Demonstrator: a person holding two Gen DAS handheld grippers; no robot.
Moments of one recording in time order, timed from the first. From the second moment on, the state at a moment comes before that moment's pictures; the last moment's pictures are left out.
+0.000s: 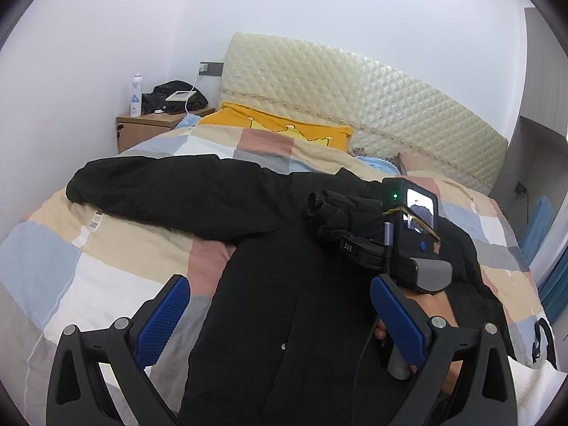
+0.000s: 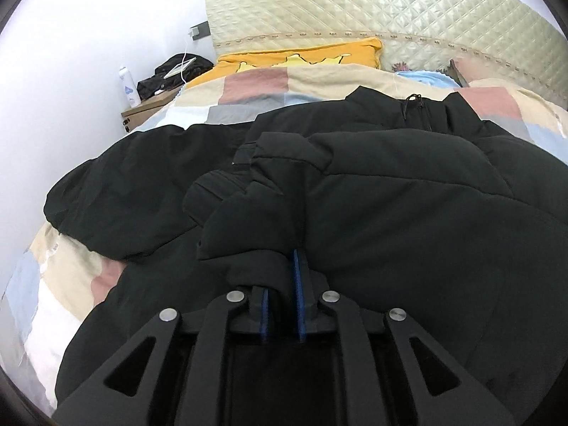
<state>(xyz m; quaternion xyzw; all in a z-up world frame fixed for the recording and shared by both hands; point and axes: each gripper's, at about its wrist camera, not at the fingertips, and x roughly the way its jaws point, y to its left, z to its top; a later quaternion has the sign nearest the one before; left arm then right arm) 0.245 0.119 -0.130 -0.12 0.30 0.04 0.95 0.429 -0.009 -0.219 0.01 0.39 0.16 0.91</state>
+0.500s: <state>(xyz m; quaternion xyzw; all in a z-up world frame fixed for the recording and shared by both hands) 0.246 0.120 -0.136 -0.13 0.31 0.02 0.94 0.399 -0.027 -0.180 0.04 0.38 0.15 0.91</state>
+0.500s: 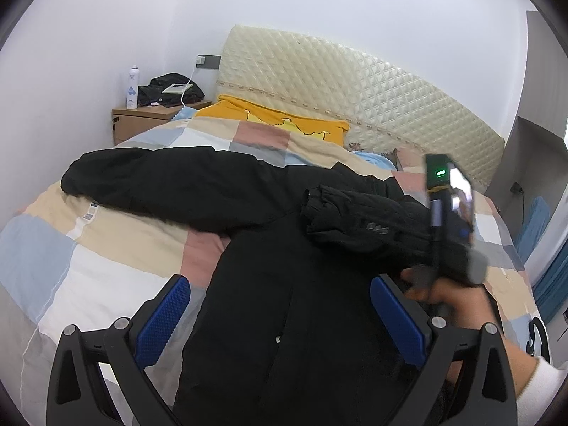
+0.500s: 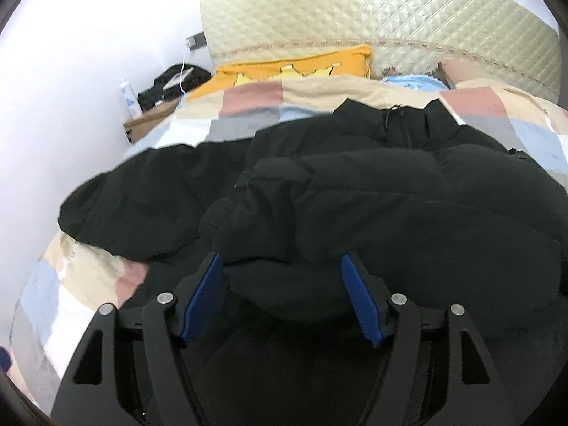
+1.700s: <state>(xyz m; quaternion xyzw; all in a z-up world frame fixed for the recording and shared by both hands) 0.166 0.043 -0.094 -0.04 0.25 -0.03 0.97 0.132 -0.208 -0.061 0.03 0.23 0.06 0.97</state>
